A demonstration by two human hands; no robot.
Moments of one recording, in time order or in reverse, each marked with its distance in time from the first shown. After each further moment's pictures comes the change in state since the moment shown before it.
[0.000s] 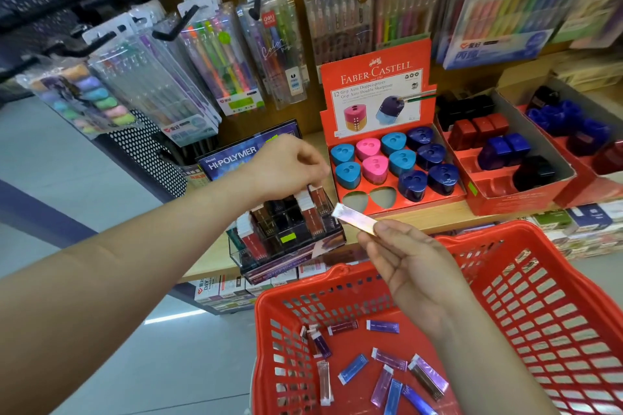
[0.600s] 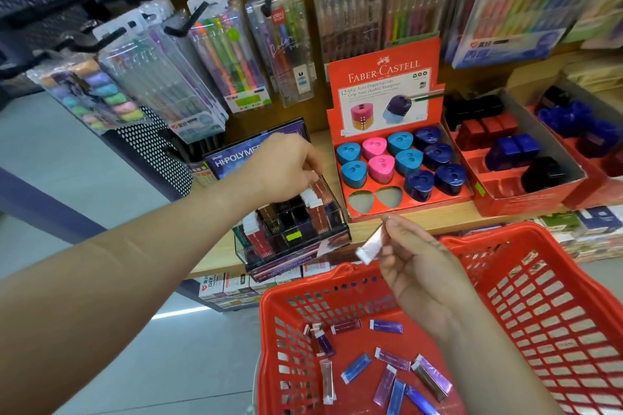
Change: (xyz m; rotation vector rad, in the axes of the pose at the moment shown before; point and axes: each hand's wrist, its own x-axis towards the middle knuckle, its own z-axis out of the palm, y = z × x) left_hand 0.006 -0.013 -0.002 0.478 0.121 0.179; right_hand 0.002 0.004 -0.001 -0.021 0.055 0.030
